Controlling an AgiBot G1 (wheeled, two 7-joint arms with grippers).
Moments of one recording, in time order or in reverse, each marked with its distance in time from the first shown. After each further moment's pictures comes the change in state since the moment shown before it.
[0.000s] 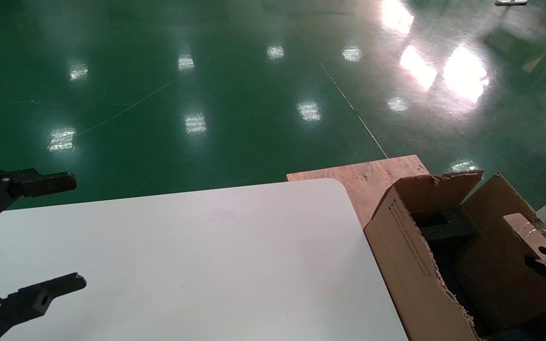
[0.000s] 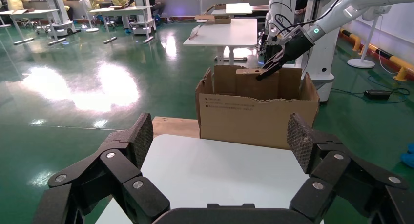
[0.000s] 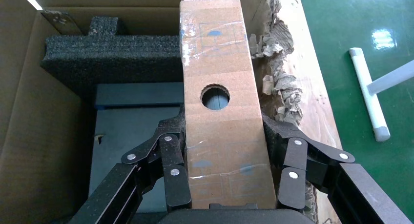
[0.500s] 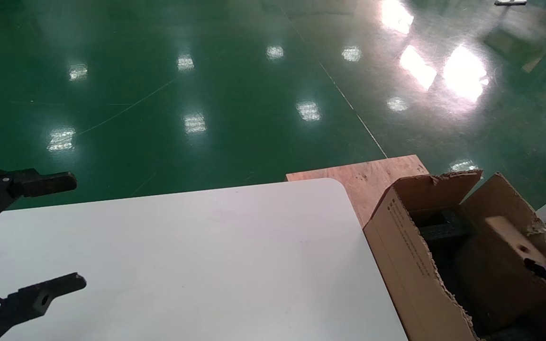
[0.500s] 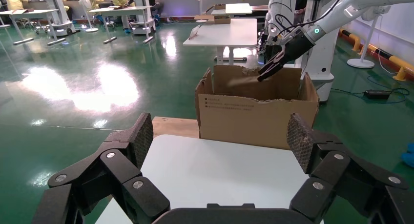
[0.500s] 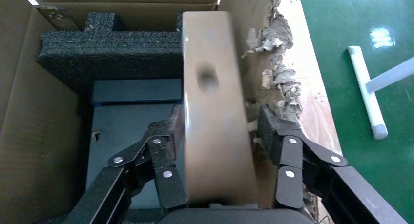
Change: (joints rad) left arm 0.000 0.000 0.000 0.000 0.000 0.000 0.000; right arm -0.003 -0.004 -0.005 -0.003 0.000 0.003 0.000
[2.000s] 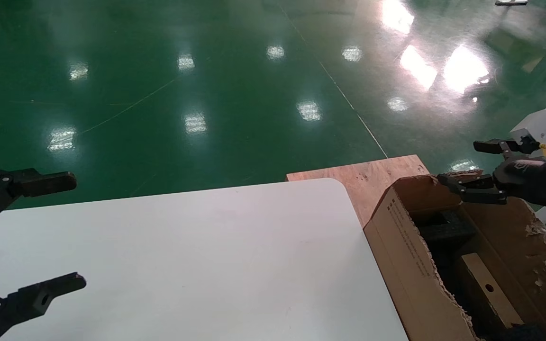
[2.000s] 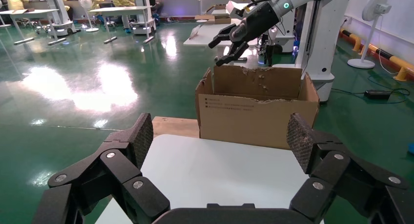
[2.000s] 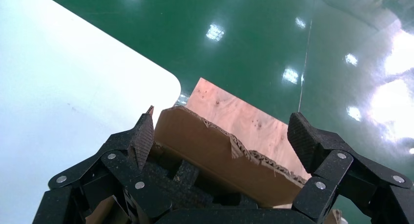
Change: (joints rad) left arm 0.000 0.000 0.000 0.000 0.000 0.000 0.000; right arm -0.035 -0.198 0.107 0.509 -0.022 0.162 0.003
